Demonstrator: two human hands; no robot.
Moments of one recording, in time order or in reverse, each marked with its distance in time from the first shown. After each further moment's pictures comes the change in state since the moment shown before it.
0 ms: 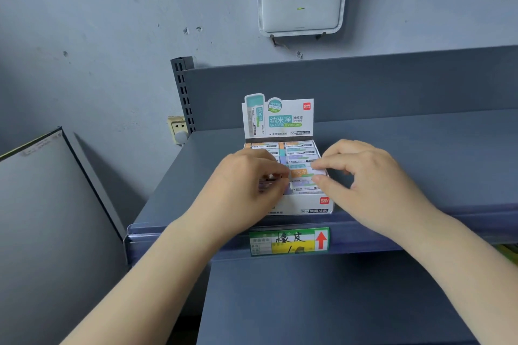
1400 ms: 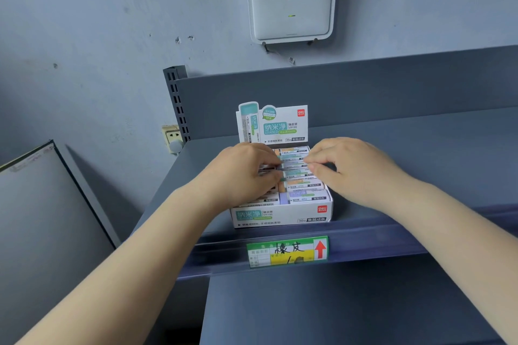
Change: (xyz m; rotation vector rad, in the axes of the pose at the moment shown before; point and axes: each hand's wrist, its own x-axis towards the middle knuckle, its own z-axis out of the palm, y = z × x) left_hand 0.044 -0.020 0.000 0.174 -0.263 -0.019; right_hand 0.035 0.016 0.001 -0.184 -0.285 0.047
